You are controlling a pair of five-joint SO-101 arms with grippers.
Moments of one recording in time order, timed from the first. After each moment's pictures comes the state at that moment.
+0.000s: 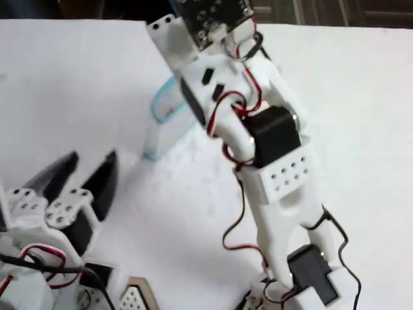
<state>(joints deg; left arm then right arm) 6.3 -69.1 7.3 94.2 10.6 -35.4 -10.2 -33.9 45.4 17.5</state>
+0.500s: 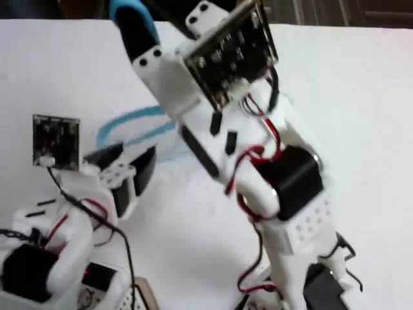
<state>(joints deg) 9.3 -69.1 32.3 78.3 10.7 -42.8 -18.3 -33.8 48.6 17.5</state>
